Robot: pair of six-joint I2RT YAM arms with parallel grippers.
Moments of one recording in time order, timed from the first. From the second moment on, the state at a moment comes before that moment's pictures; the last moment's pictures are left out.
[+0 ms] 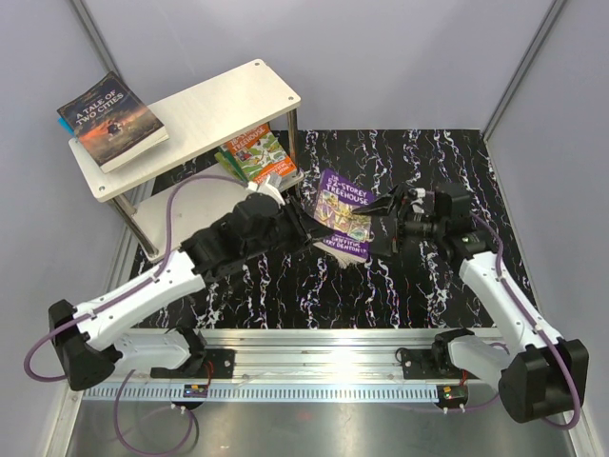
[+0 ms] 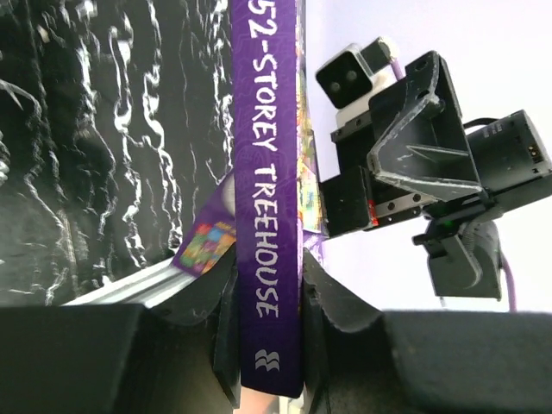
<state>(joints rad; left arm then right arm) -0.92 1.15 1.07 -0.33 -0.01 -1.25 0.22 1.06 0.80 -0.22 -0.94 1.52</state>
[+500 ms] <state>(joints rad) -0.52 1.18 1.88 -0.69 -0.13 -0.85 0.22 0.98 0.93 -0.35 -0.93 1.43</state>
